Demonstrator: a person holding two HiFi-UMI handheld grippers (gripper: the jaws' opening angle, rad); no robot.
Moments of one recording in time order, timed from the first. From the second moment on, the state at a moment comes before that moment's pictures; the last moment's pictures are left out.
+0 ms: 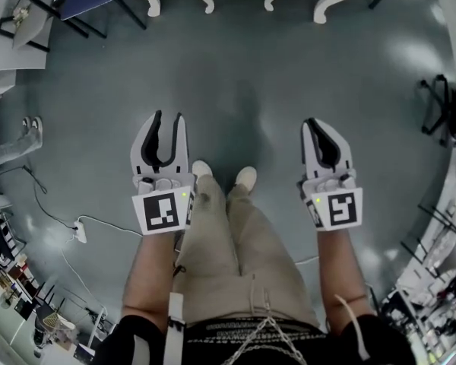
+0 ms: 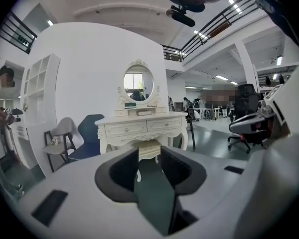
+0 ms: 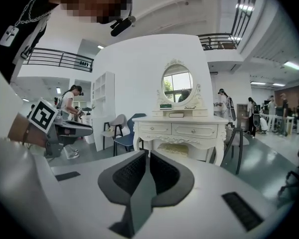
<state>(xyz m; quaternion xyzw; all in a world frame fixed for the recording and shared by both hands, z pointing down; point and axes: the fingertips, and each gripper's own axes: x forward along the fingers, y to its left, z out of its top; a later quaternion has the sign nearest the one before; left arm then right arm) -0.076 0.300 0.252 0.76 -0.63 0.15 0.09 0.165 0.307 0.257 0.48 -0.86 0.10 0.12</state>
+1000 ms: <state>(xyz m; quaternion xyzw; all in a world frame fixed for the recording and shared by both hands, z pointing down) -0.107 0.158 0.292 0.79 -0.58 0.19 0.12 0.129 0.176 0.291 0.48 -0.85 0.13 0.15</state>
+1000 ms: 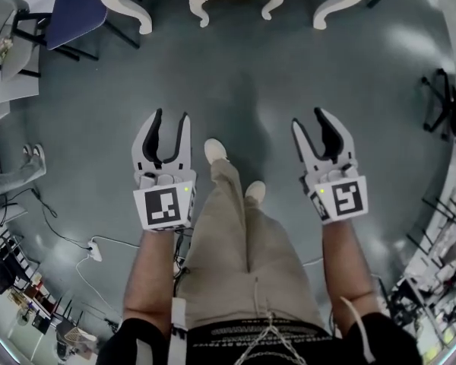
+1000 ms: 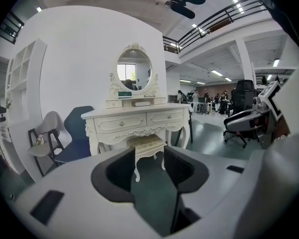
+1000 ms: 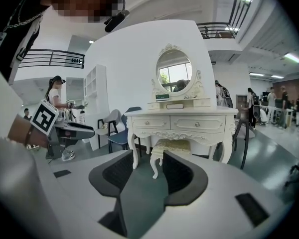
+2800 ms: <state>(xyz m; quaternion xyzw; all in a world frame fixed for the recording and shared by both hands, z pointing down) -0.112 -0.089 0.342 0.80 -0.54 0.25 0.10 0.124 -0.085 0.331 0.47 -0.85 0.13 0.19</state>
